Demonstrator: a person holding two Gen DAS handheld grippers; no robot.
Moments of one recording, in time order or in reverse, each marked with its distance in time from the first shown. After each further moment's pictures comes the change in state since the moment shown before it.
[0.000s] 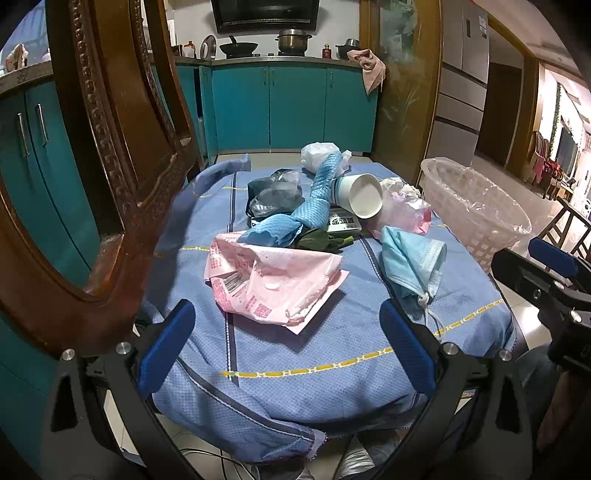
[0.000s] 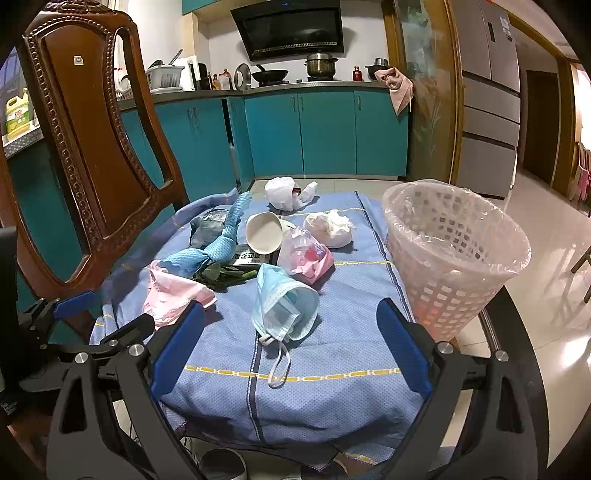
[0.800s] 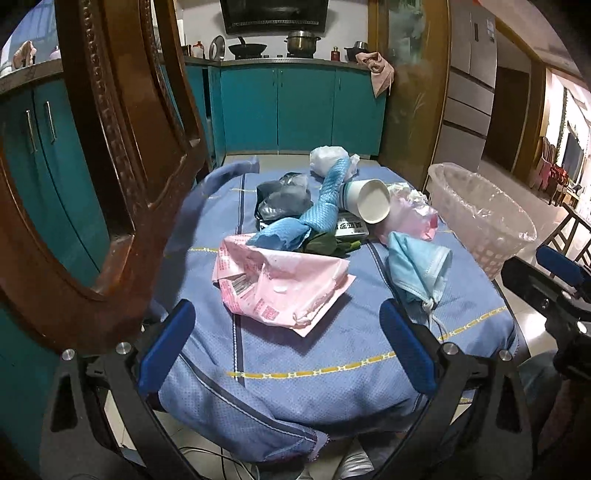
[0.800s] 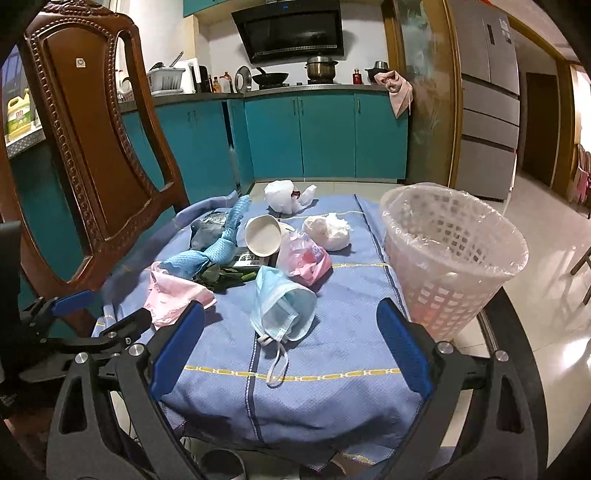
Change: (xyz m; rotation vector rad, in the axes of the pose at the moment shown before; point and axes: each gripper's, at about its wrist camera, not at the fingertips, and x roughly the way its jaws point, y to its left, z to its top) left arm 0.000 0.002 0.002 -0.019 -0.007 0.024; right arm -0.005 -0.001 0.002 -0.005 -0.013 0.003
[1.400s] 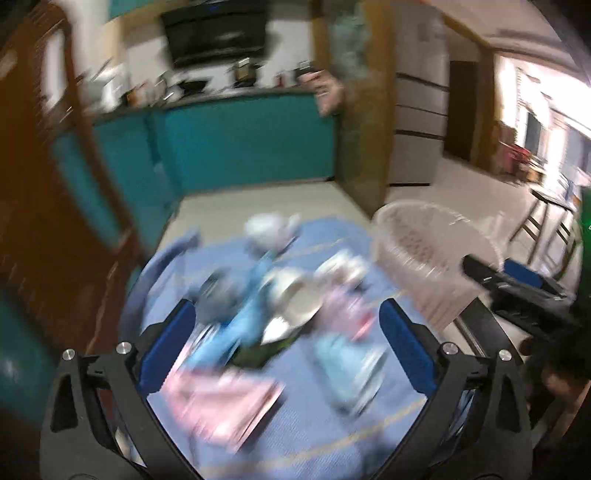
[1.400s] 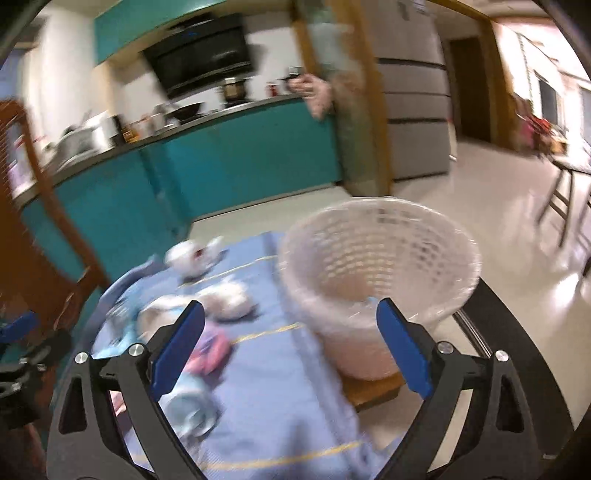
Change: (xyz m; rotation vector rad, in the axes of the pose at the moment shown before) left arm -0.004 -0.055 0.081 0.108 -0.075 -0.097; right arm 0.025 -0.085 0.047 0.228 -0.073 -0.157
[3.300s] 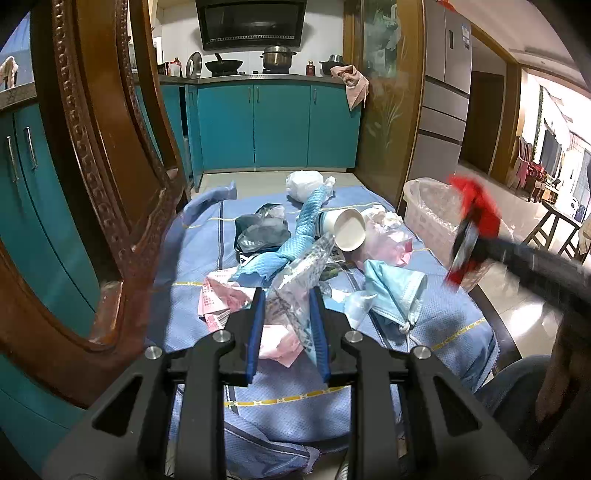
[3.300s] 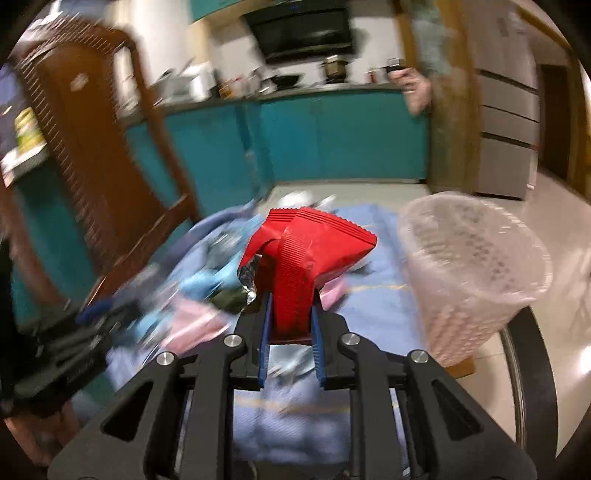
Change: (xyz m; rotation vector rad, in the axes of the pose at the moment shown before) left arm -0.017 0.052 -0.058 -0.063 0.014 0.010; right arm -0.023 0.051 -0.026 -0.178 0.055 0.213
